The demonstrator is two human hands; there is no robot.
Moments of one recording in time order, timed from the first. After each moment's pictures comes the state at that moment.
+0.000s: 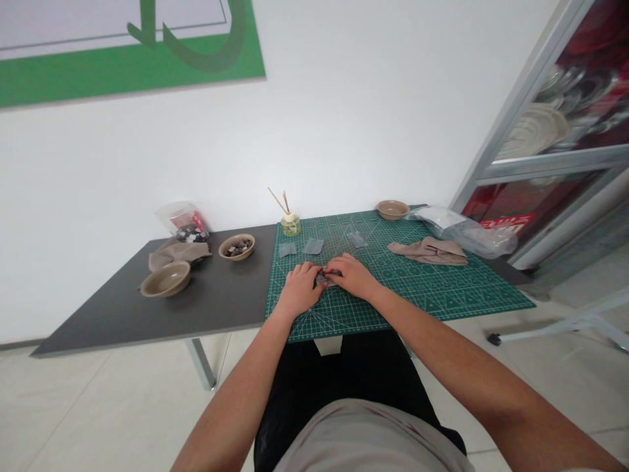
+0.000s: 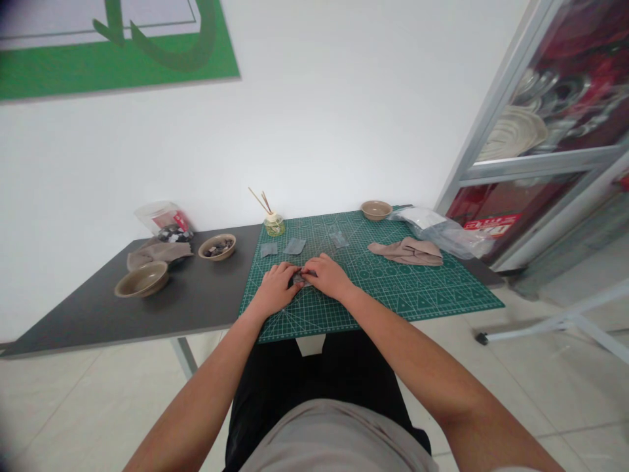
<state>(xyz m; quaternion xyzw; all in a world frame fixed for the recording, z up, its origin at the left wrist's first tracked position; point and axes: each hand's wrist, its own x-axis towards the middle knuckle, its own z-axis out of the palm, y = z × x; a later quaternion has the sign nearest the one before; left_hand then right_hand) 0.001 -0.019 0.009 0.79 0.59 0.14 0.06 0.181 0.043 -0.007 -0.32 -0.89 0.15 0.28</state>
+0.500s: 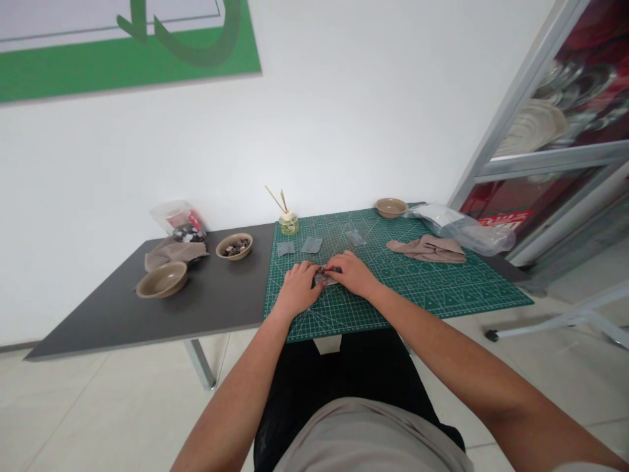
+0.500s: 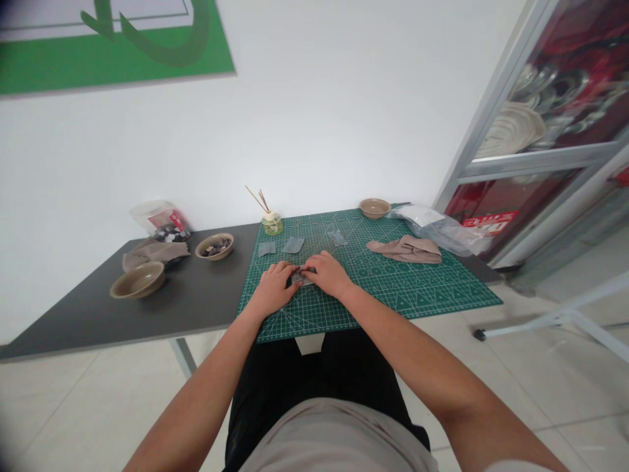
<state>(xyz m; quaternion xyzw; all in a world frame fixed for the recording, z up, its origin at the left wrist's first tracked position) 0.000 -0.017 0.007 0.79 0.59 0.14 0.05 0.182 0.044 -0.008 -0.36 -0.88 0.14 0.28</state>
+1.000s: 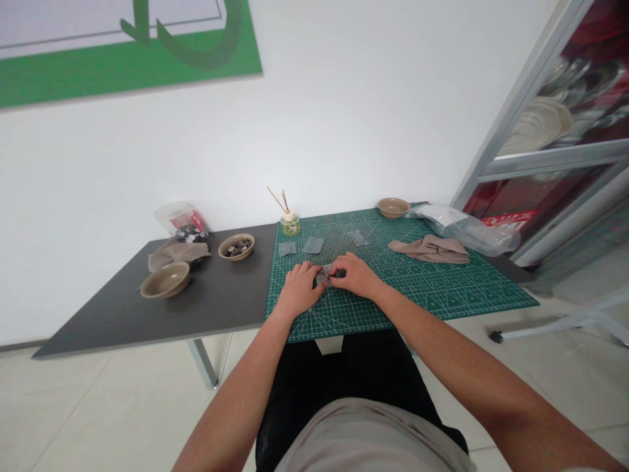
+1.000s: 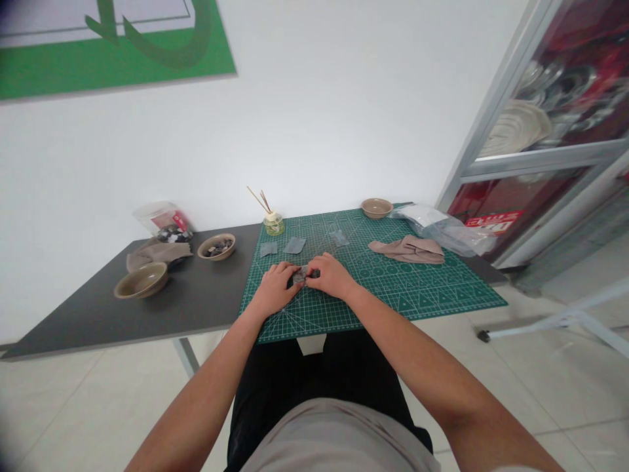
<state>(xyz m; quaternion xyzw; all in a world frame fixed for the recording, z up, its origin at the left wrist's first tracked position) -0.001 -0.017 0.008 0.79 0.60 0.14 0.05 0.187 0.040 -0.008 -0.35 -0.87 0.16 0.31</state>
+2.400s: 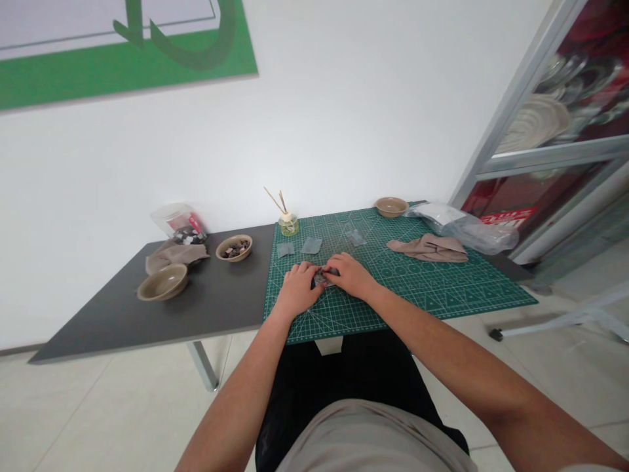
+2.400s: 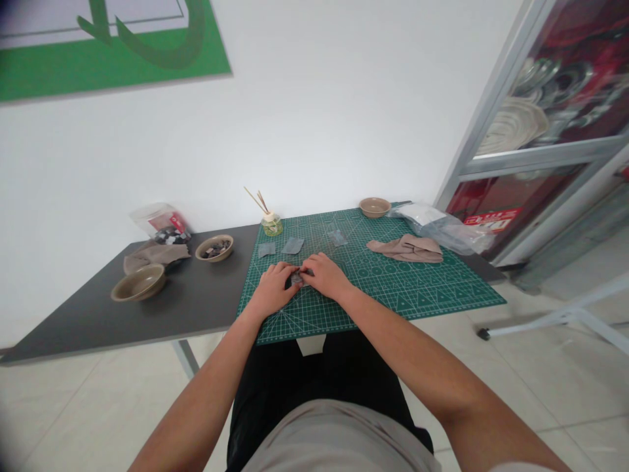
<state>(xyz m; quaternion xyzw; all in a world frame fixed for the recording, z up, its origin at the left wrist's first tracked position) -0.002 -0.015 0.005 0.79 0.59 0.15 0.05 0.178 0.041 -0.010 -0.36 -0.88 0.12 0.29</state>
